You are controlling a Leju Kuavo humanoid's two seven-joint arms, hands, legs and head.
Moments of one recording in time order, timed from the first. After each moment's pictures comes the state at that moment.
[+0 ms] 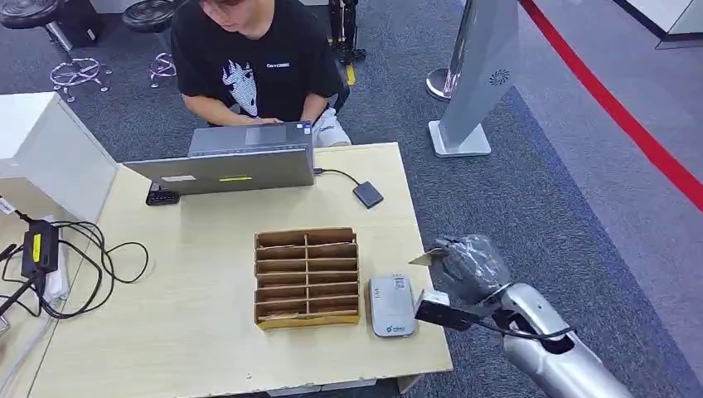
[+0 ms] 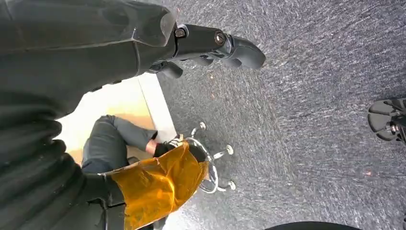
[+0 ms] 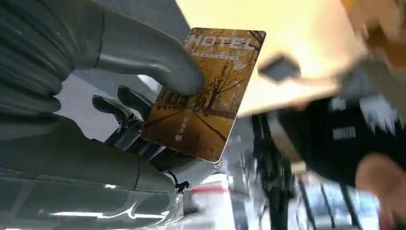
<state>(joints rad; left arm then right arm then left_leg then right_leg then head) -0.07 -0.07 1.12 -0.20 -1.41 -0.17 0.11 -0.13 -0.46 0.51 -1.37 0.73 -0.34 -0.31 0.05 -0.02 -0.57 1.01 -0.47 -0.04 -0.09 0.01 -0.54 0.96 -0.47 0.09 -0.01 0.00</state>
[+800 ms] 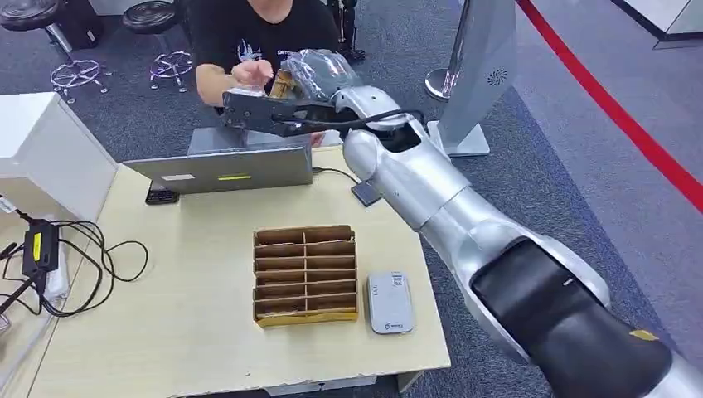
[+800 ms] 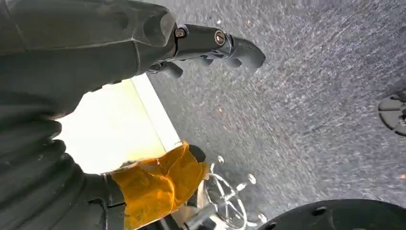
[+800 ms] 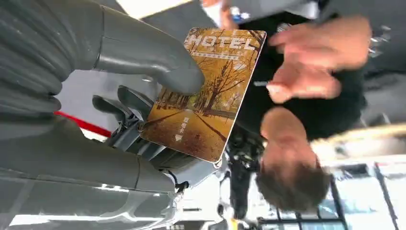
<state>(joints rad) -0.14 -0.07 0.97 -0.20 -1.54 -0.25 0.15 -1.21 0.20 0.76 -0.57 0.75 0.06 0.05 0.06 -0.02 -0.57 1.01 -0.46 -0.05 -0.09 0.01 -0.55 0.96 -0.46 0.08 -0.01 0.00</state>
